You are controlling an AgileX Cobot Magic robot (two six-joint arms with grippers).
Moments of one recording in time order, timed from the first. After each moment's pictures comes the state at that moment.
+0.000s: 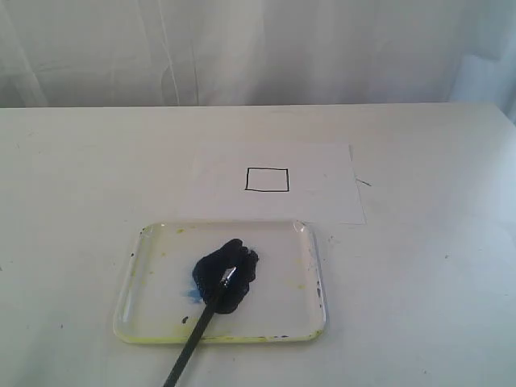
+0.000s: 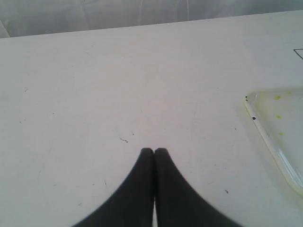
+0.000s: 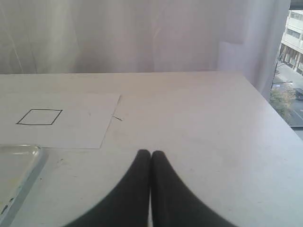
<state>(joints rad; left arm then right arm) -0.11 0.00 0.02 0.06 0.32 -0.02 0.01 0.01 0.00 0.15 0.23 -0.08</state>
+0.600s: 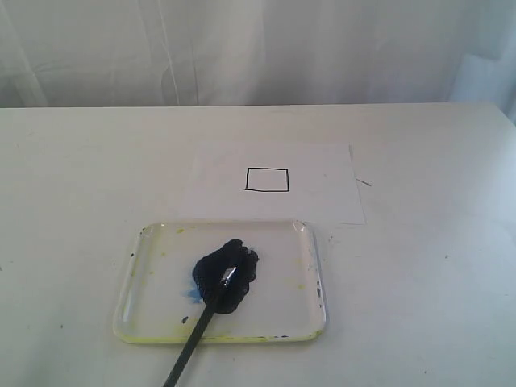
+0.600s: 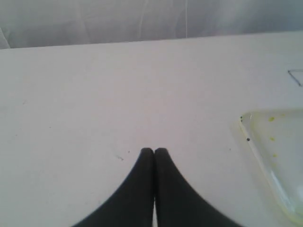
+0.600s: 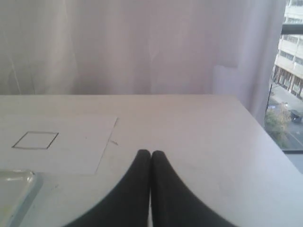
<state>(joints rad) -0.11 0.00 0.02 0.05 0.25 -0.06 0.01 0.01 0.00 0.15 0.15 -0.10</state>
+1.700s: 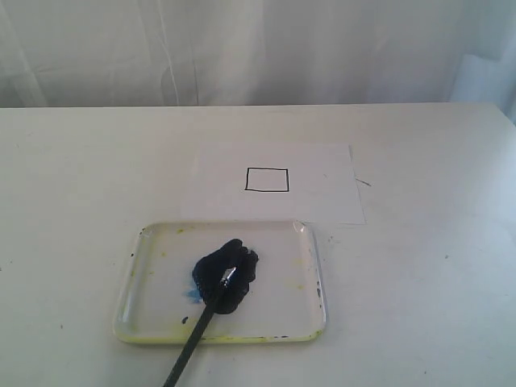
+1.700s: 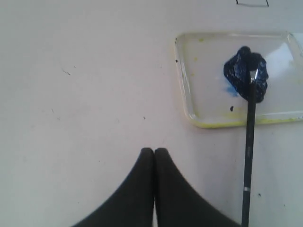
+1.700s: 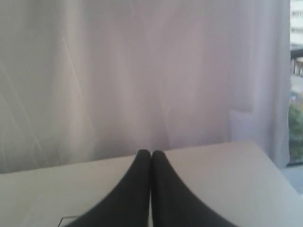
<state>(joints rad) -0.11 0.45 -0.71 -0.19 1.12 0.02 0.01 0.52 -0.60 0.15 0.21 0.08</state>
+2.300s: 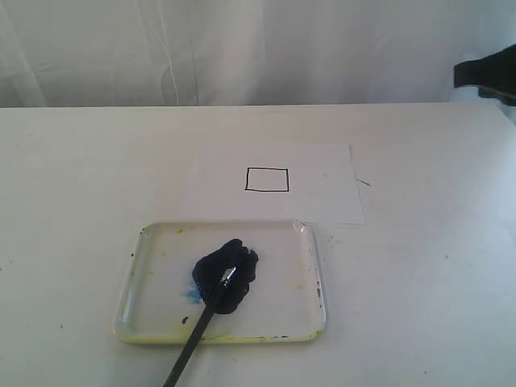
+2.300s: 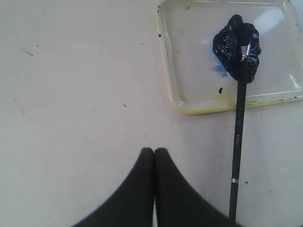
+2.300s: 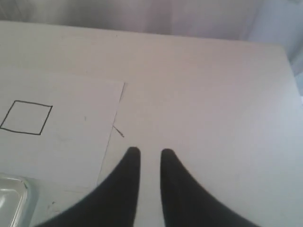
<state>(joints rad) -0.11 0.67 -0.71 -0.28 1.09 0.10 0.01 1.30 -1.04 0.21 0.48 -0.22</state>
